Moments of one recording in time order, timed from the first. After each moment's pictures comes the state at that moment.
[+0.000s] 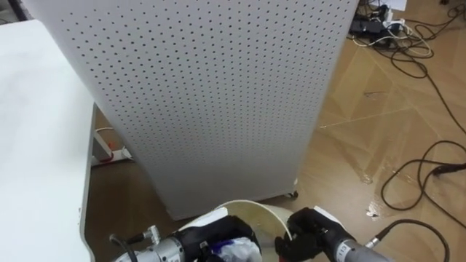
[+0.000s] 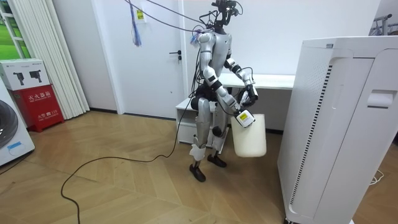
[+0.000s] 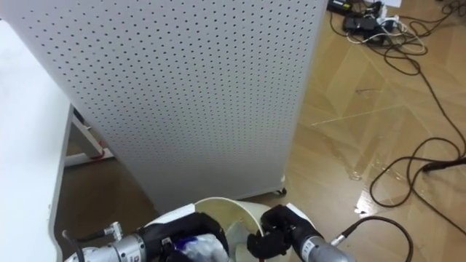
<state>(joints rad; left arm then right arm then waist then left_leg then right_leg) -0.19 0.38 -0.42 0.34 0.26 -0.15 -0.49 -0.35 -0.33 0.41 0.88 0.12 -0.06 0.20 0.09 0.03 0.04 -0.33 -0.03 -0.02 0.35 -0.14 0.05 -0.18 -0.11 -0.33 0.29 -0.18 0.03</state>
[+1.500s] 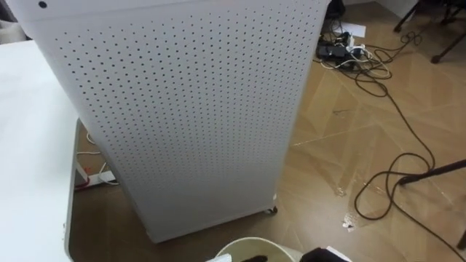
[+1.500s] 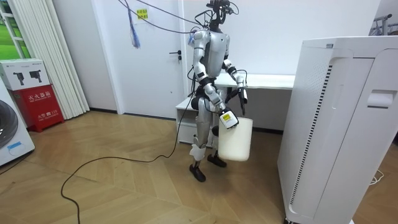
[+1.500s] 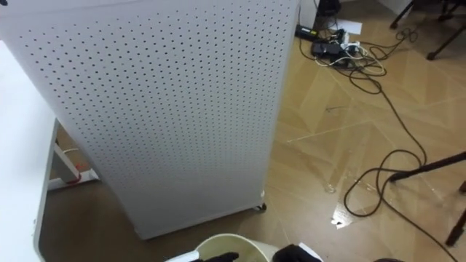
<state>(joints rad) -0.04 0.33 -0.46 0.35 0.28 -0.11 -0.51 -0.19 -0.34 0.40 0.93 0.14 -0.05 0.21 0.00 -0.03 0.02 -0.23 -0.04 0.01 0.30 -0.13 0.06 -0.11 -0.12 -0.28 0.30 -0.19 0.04</state>
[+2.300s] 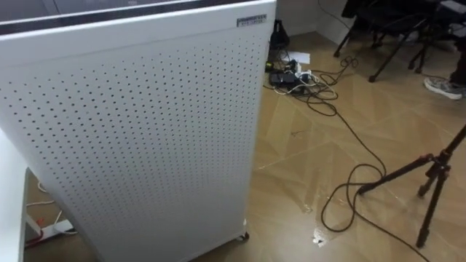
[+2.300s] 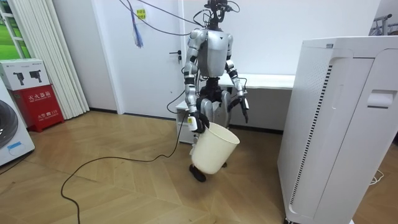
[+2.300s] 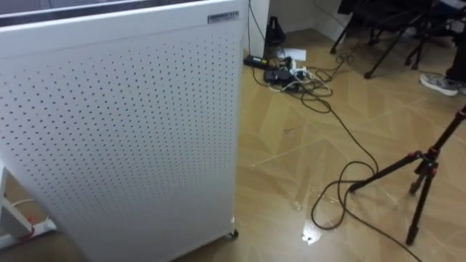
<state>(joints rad) 0.09 0.28 -0.29 0.78 0.42 -0.11 -0.21 0.09 -0.30 0.09 1.18 0.34 -0.07 0.14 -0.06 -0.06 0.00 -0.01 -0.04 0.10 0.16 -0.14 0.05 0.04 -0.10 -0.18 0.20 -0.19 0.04</state>
